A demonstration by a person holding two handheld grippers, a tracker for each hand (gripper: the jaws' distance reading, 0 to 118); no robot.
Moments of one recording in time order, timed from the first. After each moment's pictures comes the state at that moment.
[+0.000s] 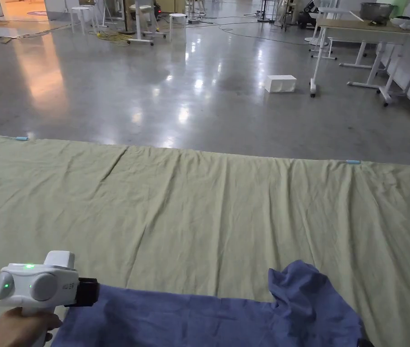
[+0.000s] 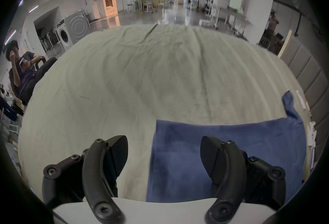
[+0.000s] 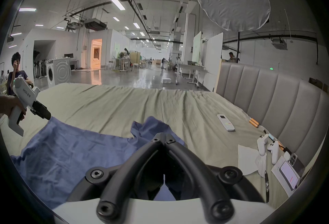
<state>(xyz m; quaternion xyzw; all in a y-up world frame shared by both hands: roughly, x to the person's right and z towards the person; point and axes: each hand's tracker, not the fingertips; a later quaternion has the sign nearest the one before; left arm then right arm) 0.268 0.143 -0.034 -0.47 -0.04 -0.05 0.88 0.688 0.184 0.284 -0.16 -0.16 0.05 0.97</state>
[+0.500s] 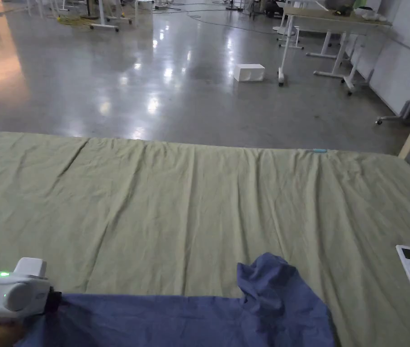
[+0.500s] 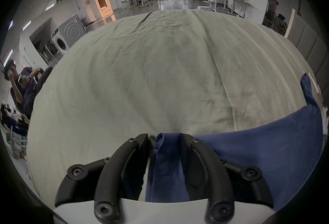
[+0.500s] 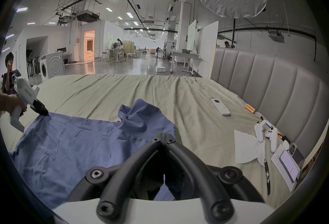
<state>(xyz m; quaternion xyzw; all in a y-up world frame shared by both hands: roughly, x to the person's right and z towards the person) 0.292 0.103 -0.055 -0.47 -0.04 -0.11 0.87 0.712 0.160 0.279 -0.20 -0.18 0.04 0.96</state>
